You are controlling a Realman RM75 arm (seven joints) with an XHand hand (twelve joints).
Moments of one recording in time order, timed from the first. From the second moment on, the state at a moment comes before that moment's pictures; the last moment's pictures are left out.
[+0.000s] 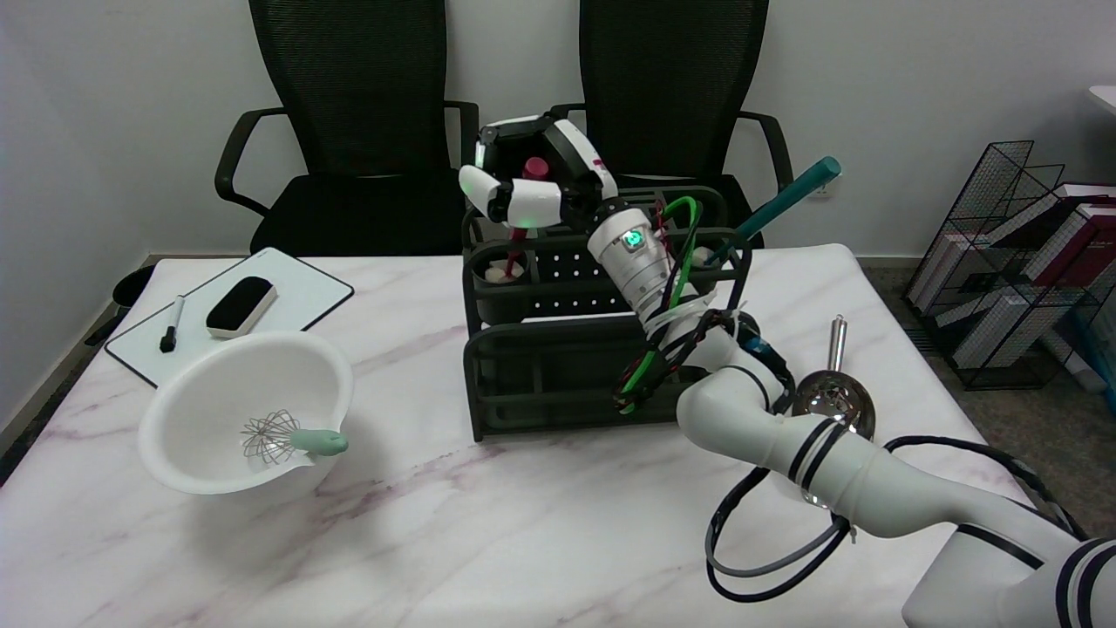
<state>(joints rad) 0.47 -1.26 -2.12 1.15 0.67 0.54 1.20</state>
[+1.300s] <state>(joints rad) 0.52 -1.30 -2.12 1.15 0.68 0.47 1.20</state>
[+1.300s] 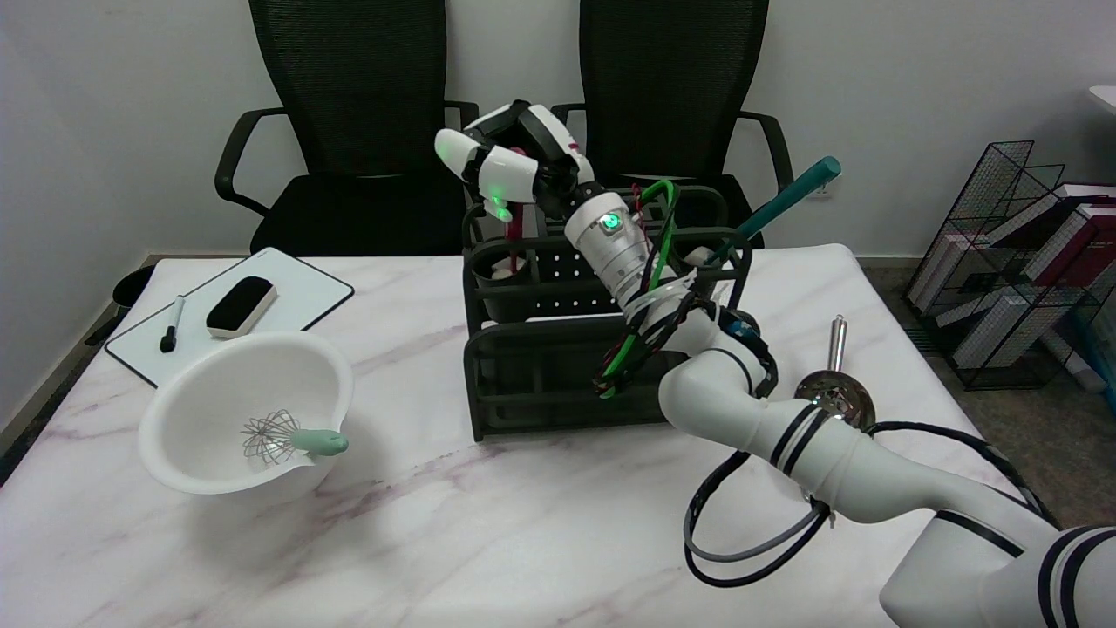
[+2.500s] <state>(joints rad) 0.59 -1.32 -2.09 1.24 0.70 0.24 1.21</state>
